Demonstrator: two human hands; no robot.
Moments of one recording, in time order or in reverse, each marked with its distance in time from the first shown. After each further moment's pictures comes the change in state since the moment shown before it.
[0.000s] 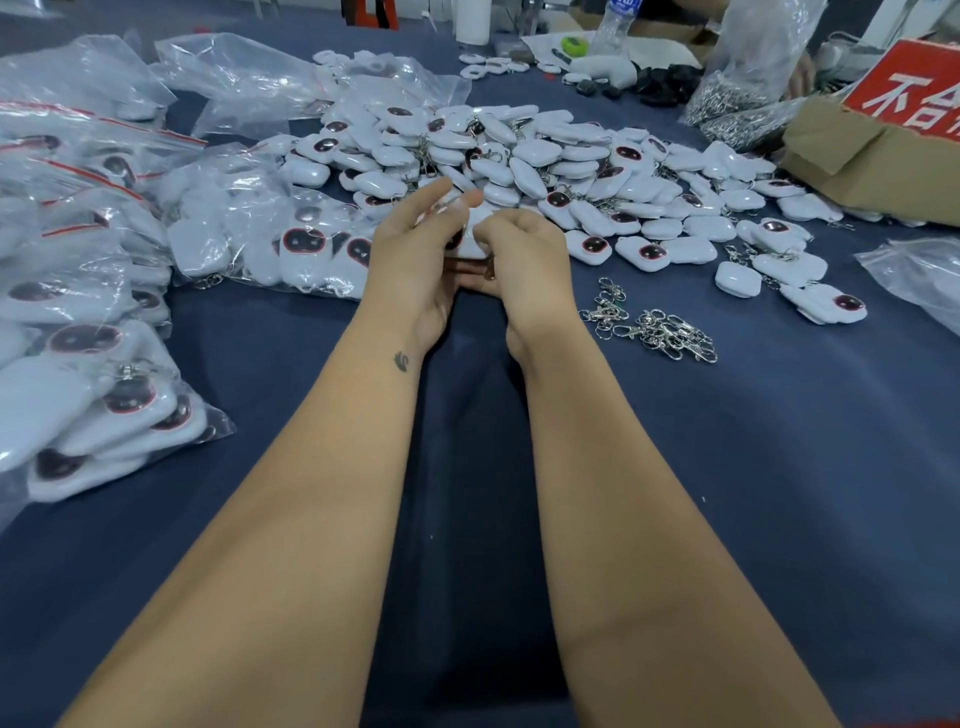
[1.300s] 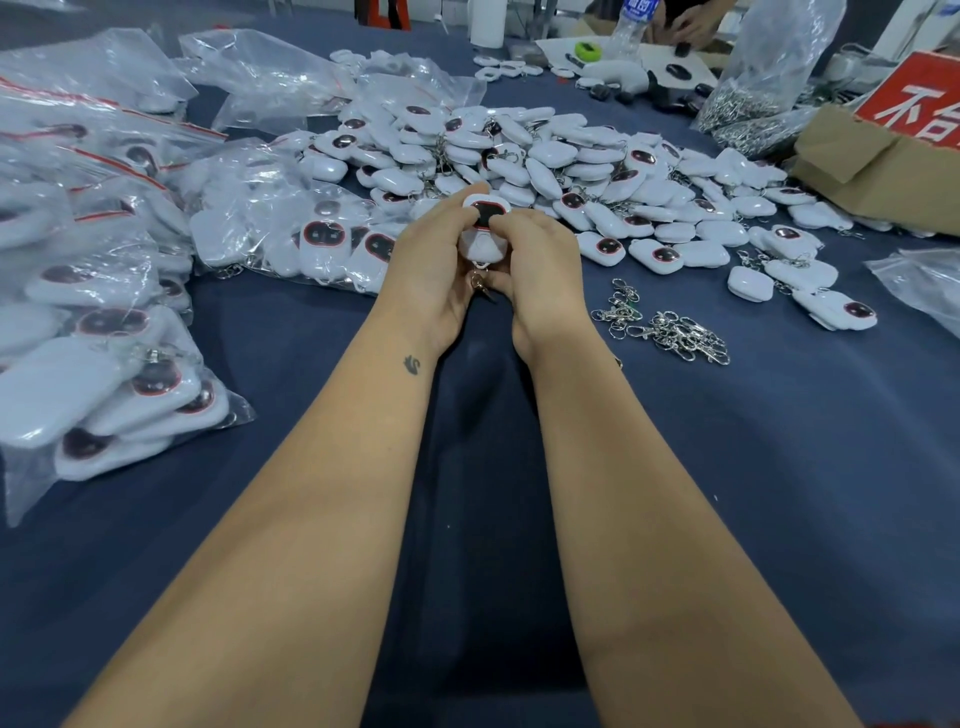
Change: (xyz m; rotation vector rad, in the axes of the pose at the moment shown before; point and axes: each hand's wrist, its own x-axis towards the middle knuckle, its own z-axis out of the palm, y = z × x) left_hand -0.006 0.000 -0.002 -0.027 -0.080 -0.062; right_hand -0.002 0.003 0.005 0.069 0.010 0.029
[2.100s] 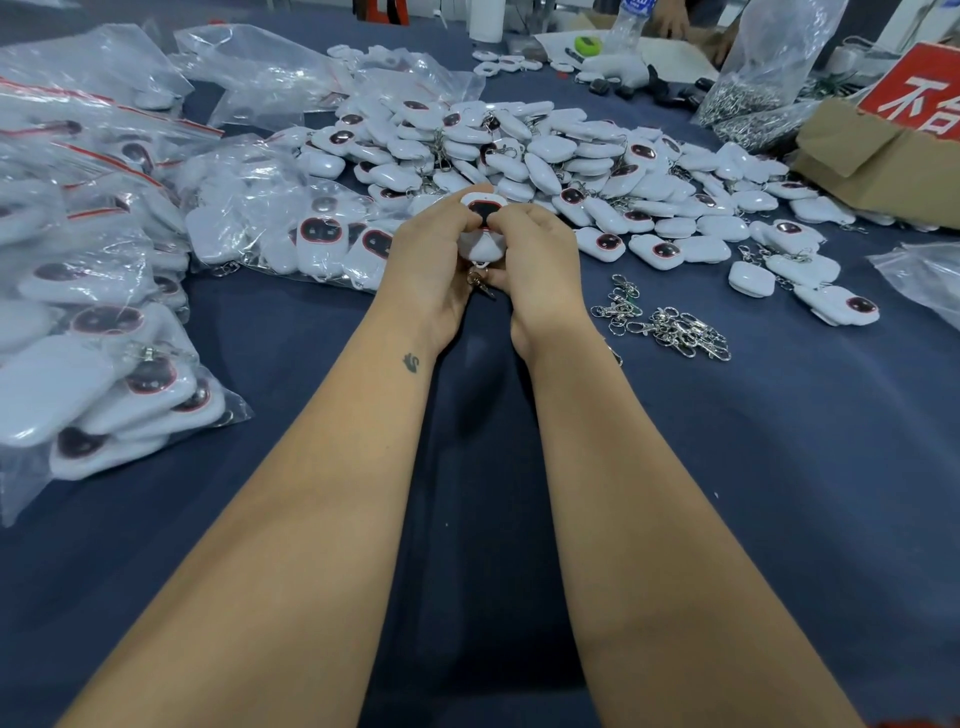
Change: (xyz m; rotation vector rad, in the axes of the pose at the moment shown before) left_hand -0.002 0.000 0.002 0.035 0.001 0.030; right_hand 0.003 0.002 0.003 -0.060 0.053 -0.009
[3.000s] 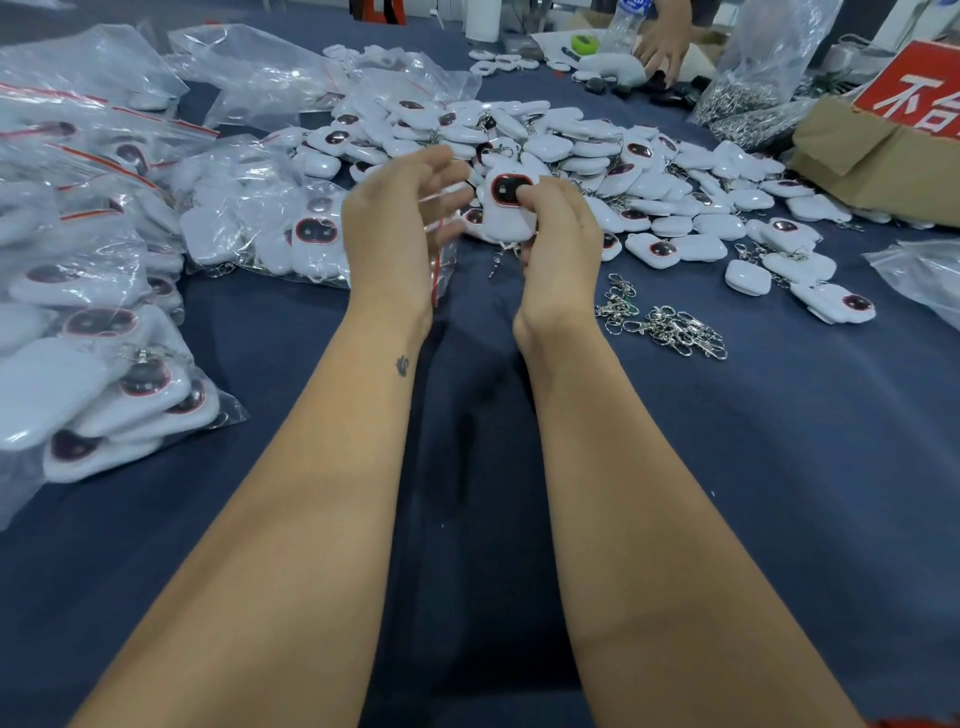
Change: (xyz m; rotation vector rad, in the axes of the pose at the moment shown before) left_hand -0.009 0.021 0.000 0.078 0.218 0.214; right_hand -0.015 -0.014 -0.008 0.223 0.104 -0.108
